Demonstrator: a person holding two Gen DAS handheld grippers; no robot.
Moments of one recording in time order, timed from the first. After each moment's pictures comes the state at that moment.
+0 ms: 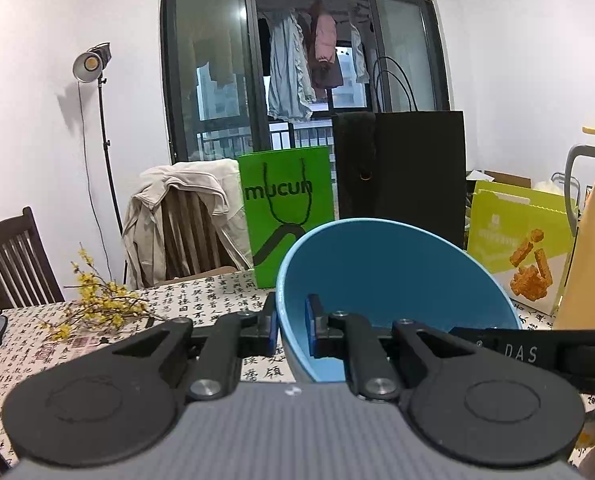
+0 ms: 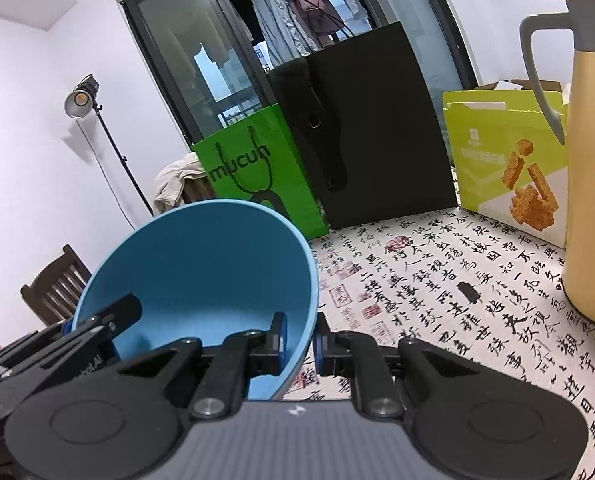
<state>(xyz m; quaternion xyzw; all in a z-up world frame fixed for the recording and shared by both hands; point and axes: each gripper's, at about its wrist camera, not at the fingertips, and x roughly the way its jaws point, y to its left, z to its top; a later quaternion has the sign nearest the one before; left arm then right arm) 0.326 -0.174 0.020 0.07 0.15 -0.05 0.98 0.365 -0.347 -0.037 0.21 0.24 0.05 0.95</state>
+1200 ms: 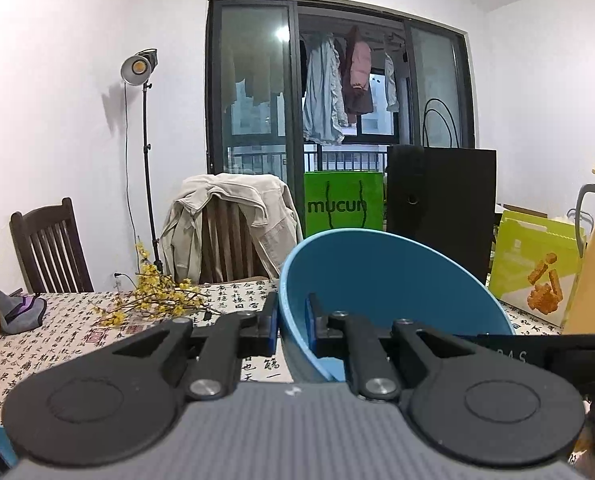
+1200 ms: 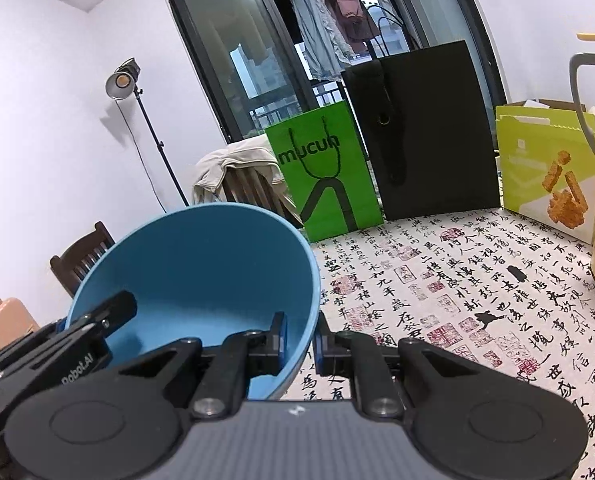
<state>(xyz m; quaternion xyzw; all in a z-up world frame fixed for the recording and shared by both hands) 0.259 -0.086 0.030 0.03 0.12 -0.02 0.99 0.313 -0.255 -0.021 0.18 0.22 0.08 0.96</state>
